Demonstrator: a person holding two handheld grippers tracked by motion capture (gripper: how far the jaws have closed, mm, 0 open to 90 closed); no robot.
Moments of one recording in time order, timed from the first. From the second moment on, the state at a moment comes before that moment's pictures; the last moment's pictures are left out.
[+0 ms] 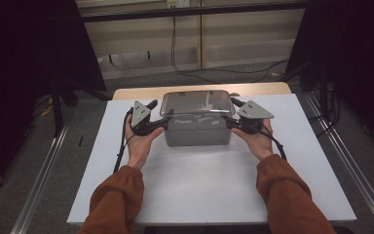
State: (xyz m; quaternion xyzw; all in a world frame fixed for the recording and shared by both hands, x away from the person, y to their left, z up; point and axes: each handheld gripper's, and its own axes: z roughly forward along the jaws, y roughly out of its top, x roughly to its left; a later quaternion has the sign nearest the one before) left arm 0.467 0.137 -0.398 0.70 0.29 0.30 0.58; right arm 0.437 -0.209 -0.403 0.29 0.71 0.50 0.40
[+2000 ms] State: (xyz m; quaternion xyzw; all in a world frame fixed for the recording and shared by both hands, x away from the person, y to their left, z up) left arm 0.509 0.130 -0.382 0.71 0.26 0.31 0.58; right arm 0.477 -0.219 -0.380 0.31 0.69 0.53 0.39
